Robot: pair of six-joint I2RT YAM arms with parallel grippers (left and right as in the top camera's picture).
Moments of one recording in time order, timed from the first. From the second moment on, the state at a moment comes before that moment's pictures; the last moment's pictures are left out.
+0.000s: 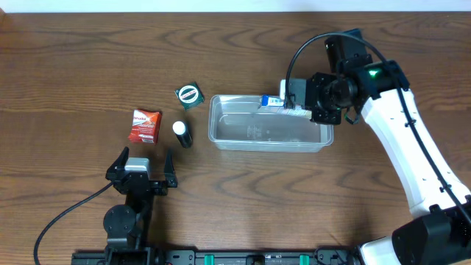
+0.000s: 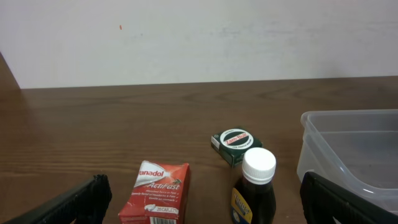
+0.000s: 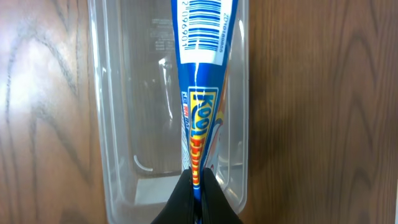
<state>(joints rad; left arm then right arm) -0.01 0.01 0.02 -0.11 0.04 0.01 0.28 1.64 1.51 -1.09 -0.24 -1.19</state>
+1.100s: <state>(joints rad) -0.01 0.01 0.02 -0.11 0.04 0.01 0.28 1.64 1.21 -0.78 -0.27 -1.33</state>
